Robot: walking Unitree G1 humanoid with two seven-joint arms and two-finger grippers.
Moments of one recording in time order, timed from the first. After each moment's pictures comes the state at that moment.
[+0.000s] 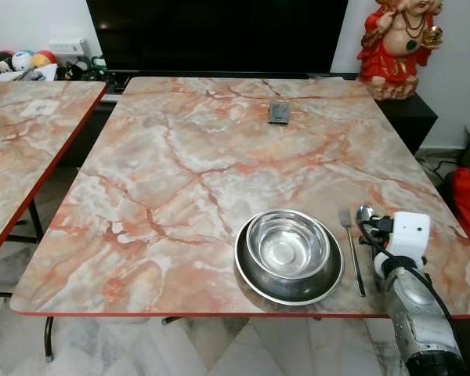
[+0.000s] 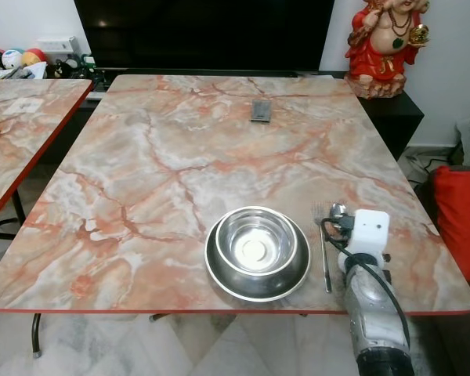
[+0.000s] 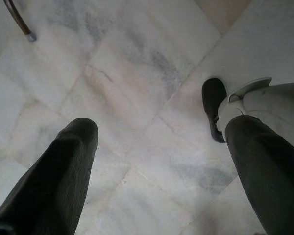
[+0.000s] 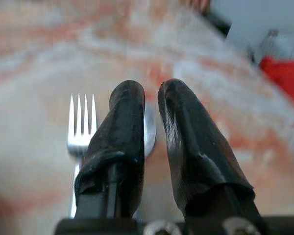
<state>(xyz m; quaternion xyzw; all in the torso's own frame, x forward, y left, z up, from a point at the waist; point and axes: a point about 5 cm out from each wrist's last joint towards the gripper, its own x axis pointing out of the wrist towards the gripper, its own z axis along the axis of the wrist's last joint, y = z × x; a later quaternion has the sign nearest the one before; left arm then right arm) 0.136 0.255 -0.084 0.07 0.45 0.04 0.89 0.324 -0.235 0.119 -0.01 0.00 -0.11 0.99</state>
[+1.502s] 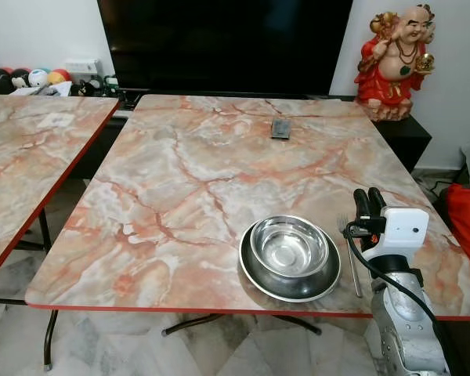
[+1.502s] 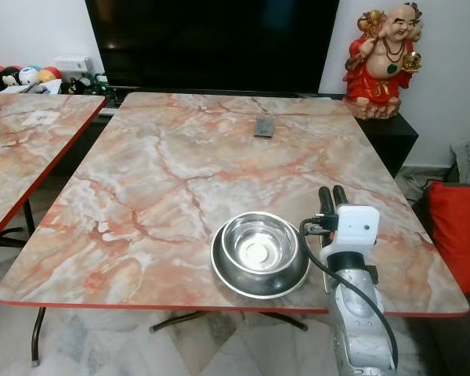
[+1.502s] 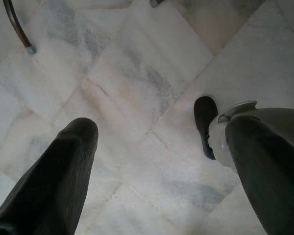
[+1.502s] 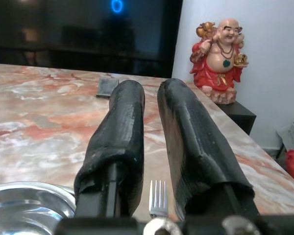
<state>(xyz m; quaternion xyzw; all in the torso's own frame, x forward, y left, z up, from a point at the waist) 0.142 0.249 -0.084 0.06 0.44 0.04 0.89 0.302 -0.191 0.145 -0.02 -0.12 -0.03 0.99</state>
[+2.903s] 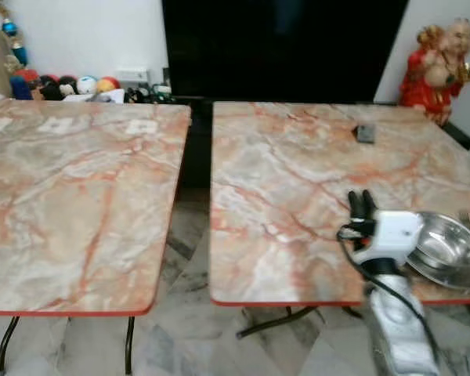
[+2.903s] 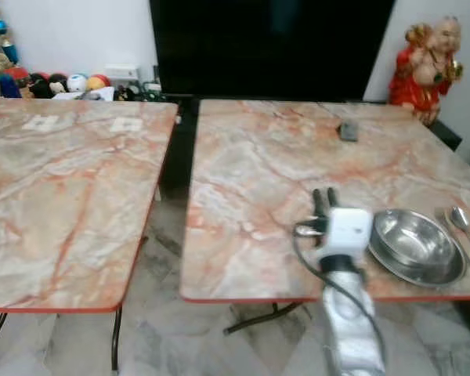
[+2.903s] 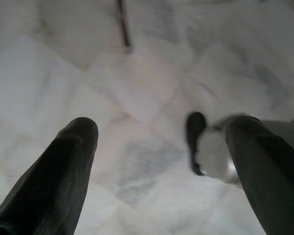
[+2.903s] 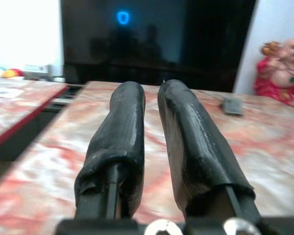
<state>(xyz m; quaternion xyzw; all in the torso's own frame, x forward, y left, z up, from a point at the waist) 0.138 0.250 -0.085 0.06 0.44 0.05 0.89 0.303 -0.161 0.147 -0.01 -0.13 0.01 0.99</state>
